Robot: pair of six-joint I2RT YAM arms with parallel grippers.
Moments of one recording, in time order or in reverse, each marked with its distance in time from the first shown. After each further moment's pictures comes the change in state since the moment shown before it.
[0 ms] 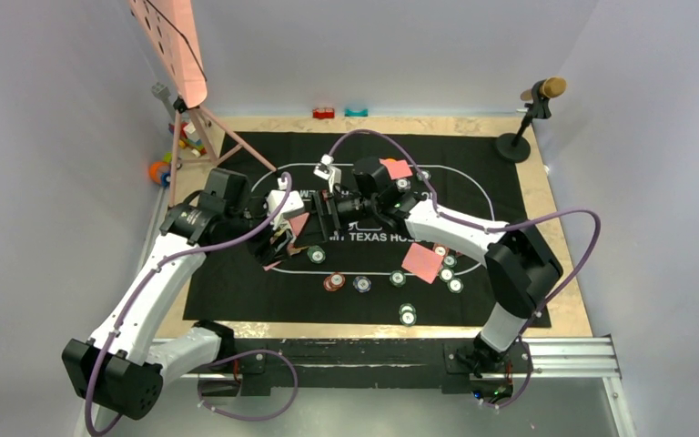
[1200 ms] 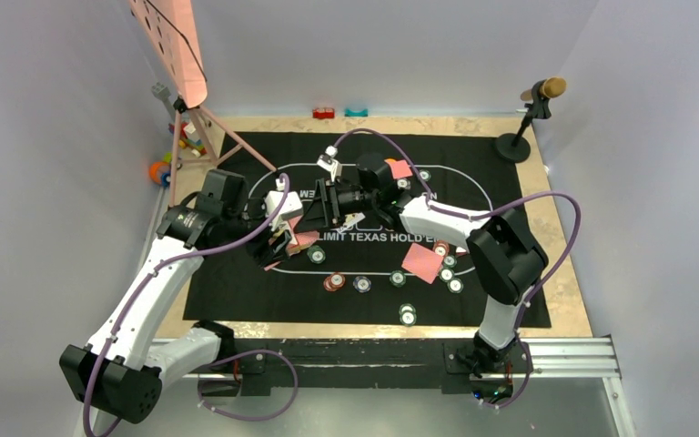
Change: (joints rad) left arm 0.000 -0.022 0.008 -0.013 -0.001 0.000; right arm -0.051 0.116 -0.002 0.250 -0.092 0.218
